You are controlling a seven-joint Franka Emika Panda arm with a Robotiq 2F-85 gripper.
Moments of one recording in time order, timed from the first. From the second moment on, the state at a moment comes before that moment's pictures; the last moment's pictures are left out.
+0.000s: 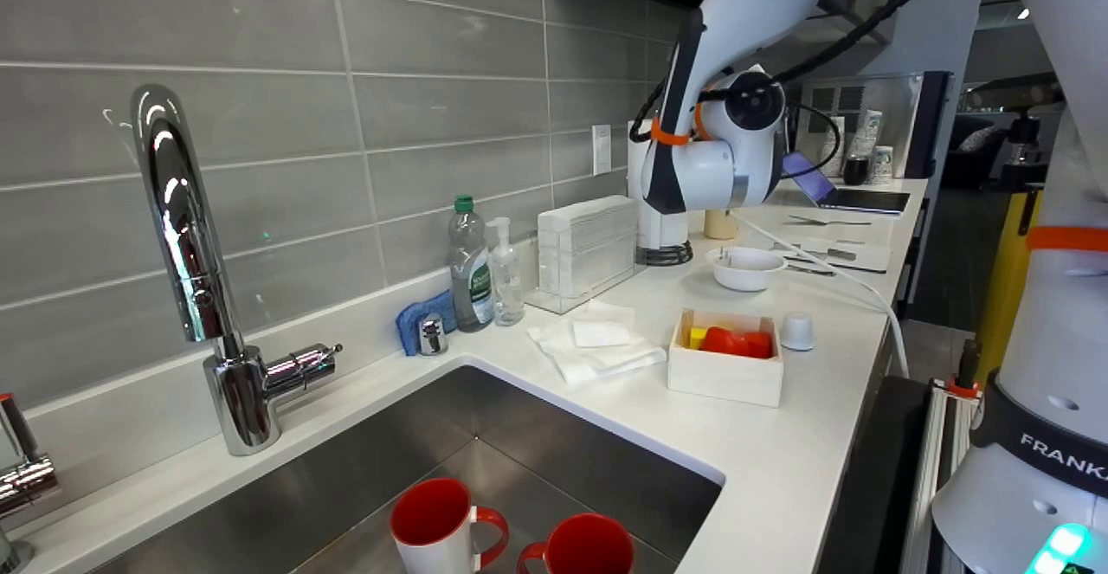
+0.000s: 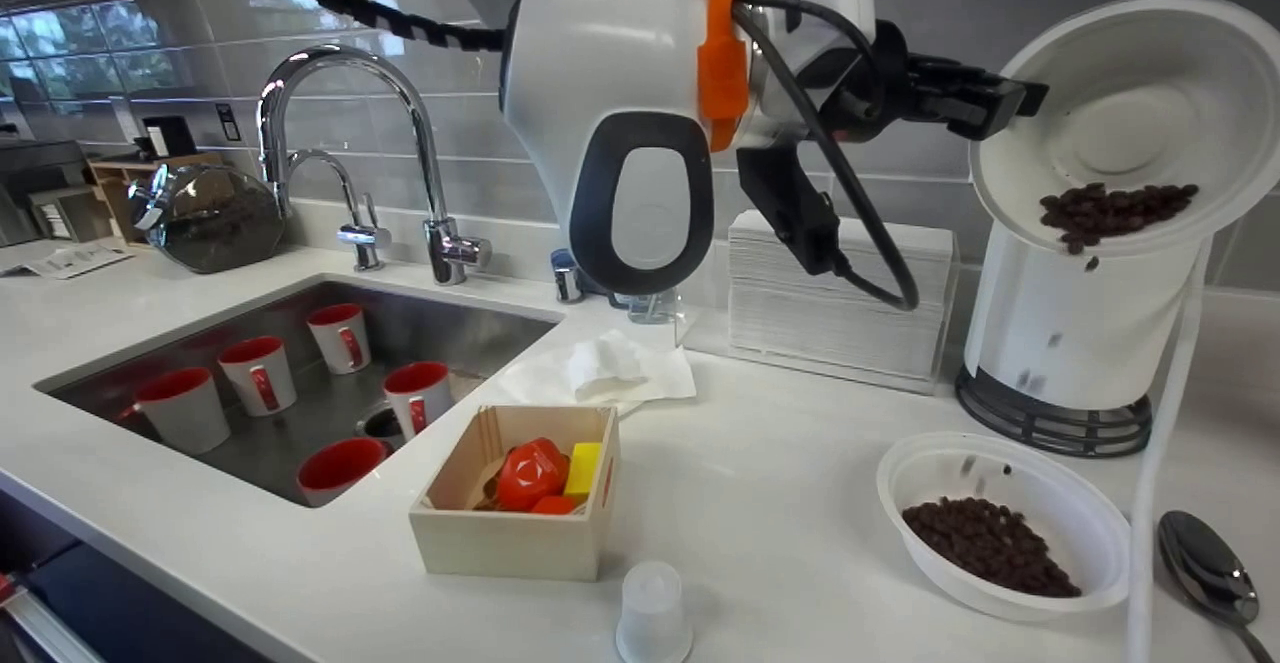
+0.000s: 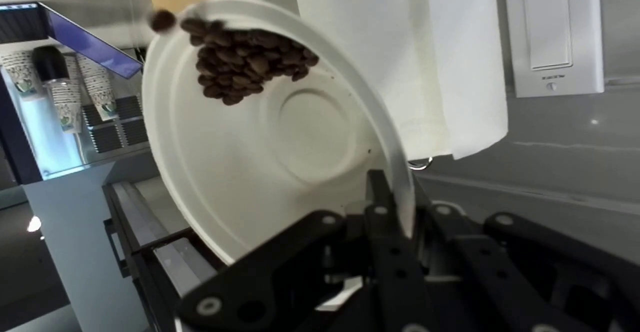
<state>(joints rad) 0.05 0.42 -0.53 -2.44 0.47 4.21 0.25</state>
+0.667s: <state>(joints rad) 0.49 0.58 -0.99 -2.46 0.48 4.21 0.44</state>
